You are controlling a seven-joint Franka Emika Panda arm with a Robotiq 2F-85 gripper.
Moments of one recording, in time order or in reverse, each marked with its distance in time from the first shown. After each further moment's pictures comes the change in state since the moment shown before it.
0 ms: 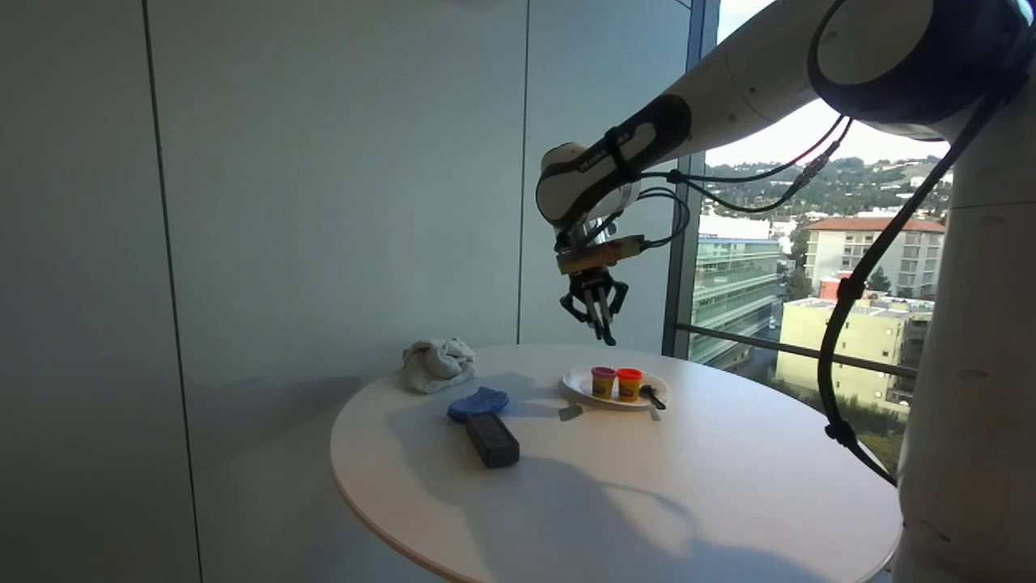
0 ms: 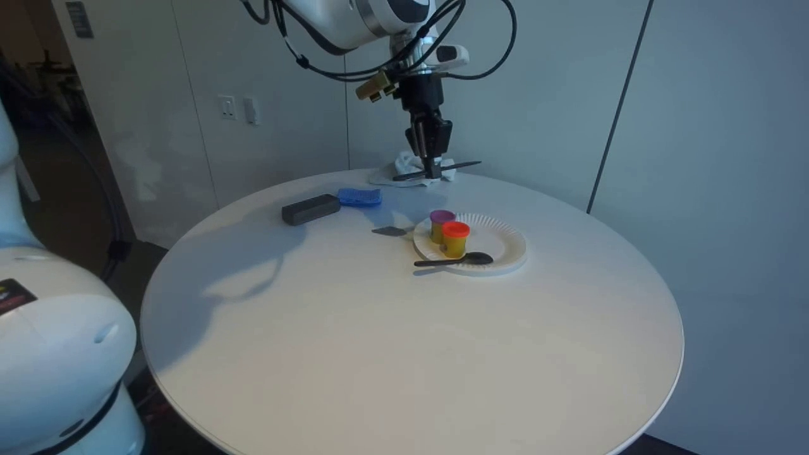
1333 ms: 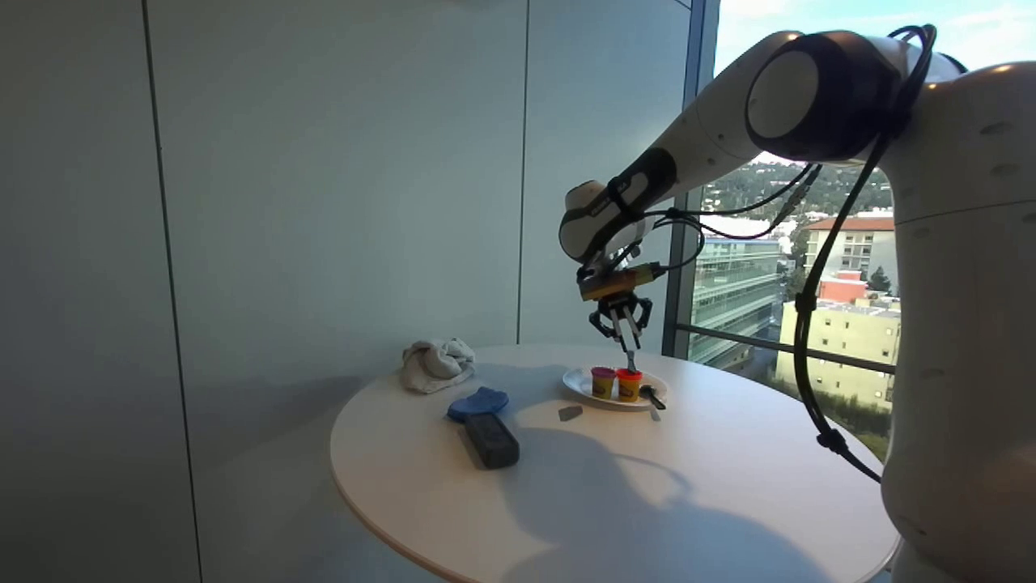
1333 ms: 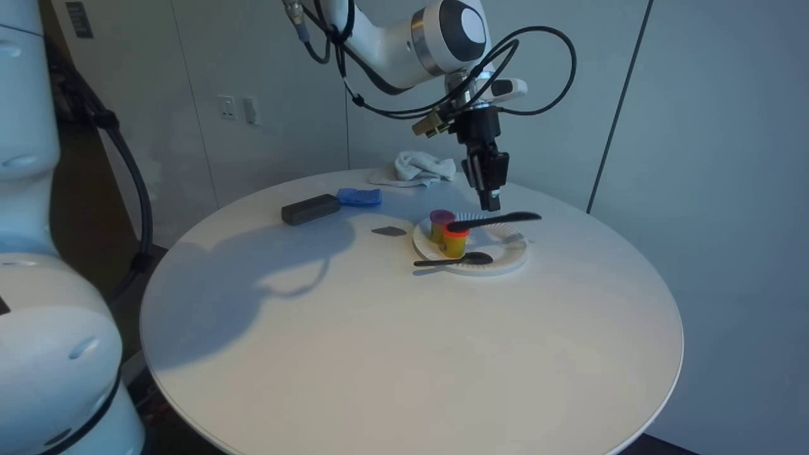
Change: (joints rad) arm -0.104 0.170 -0.063 0.090 -0.062 0.090 0.075
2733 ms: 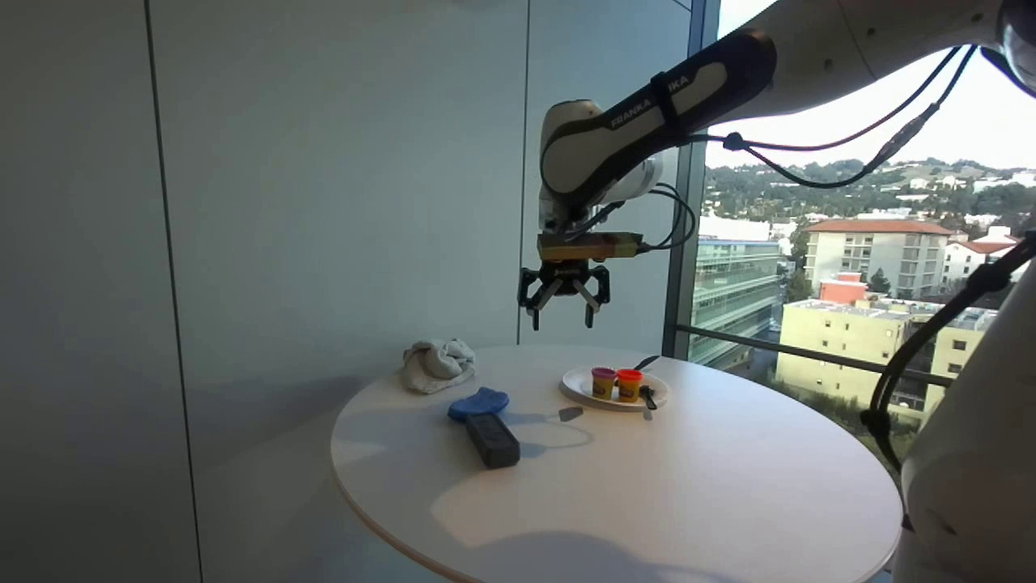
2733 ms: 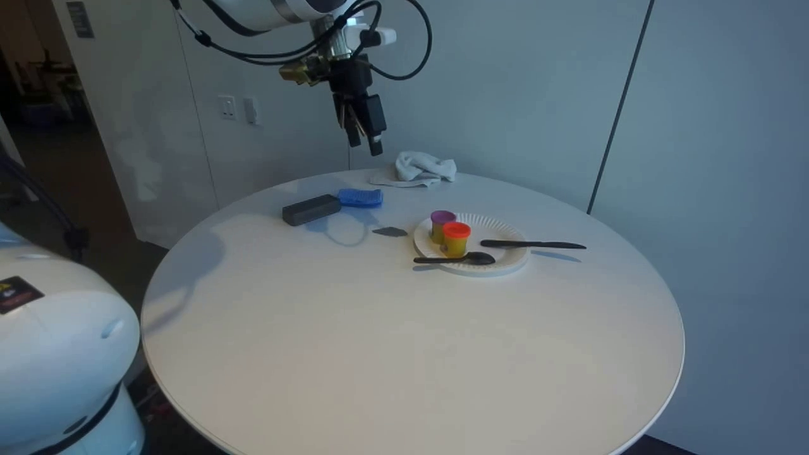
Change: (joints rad) arm 0.140 -0.476 0.211 -0.393 0.186 0.137 -0.032
